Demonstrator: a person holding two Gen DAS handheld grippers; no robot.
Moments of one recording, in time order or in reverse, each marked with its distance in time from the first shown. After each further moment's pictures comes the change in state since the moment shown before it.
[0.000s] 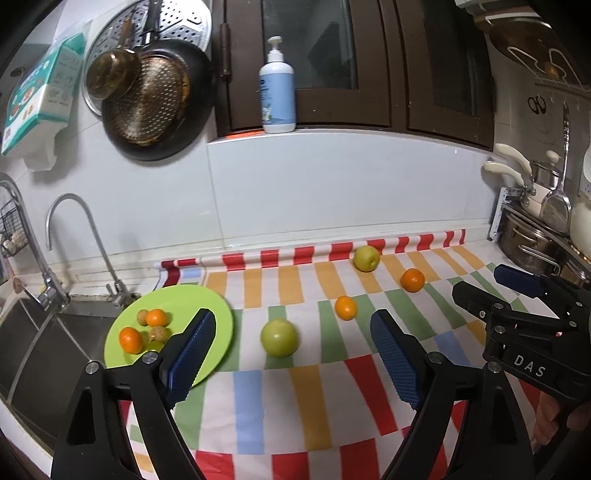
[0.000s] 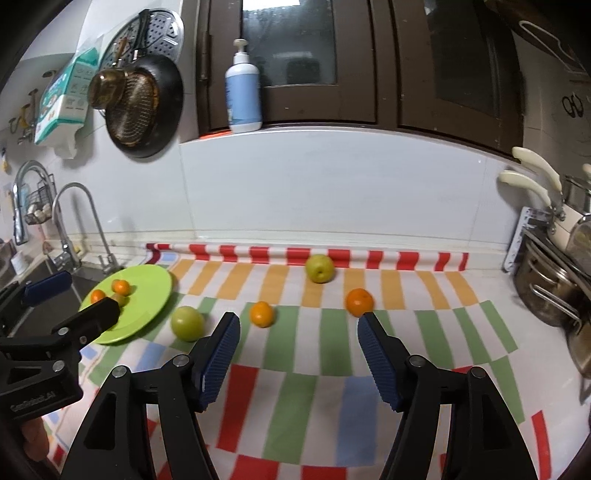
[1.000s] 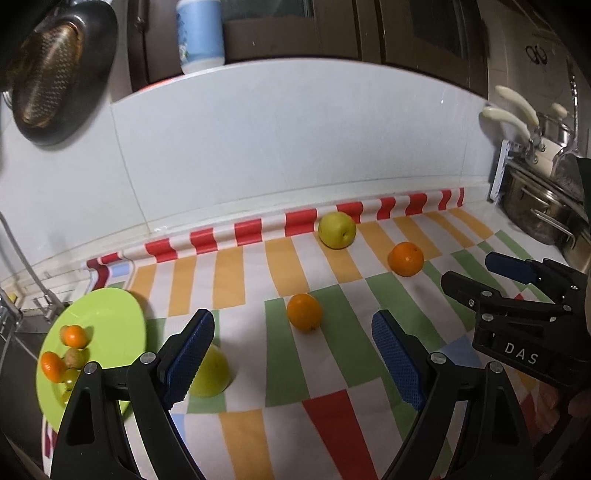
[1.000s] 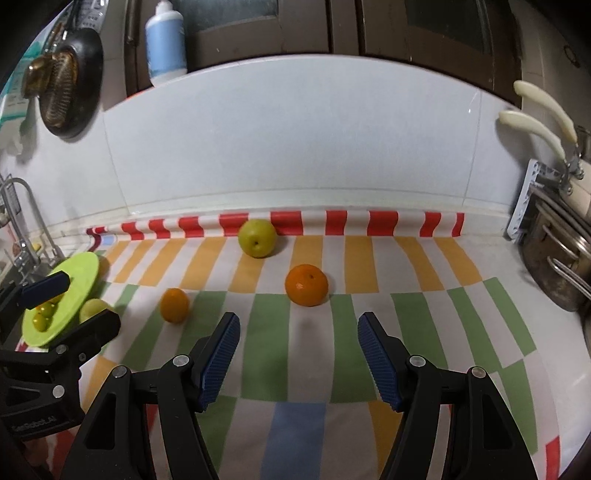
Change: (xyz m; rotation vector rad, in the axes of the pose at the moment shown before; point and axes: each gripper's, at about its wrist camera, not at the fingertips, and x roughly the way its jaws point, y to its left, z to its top) left arm 0.129 -0.056 0.000 0.079 0.143 -0.084; right arm 0.106 -0.069 -0.012 0.053 0.137 -0.052
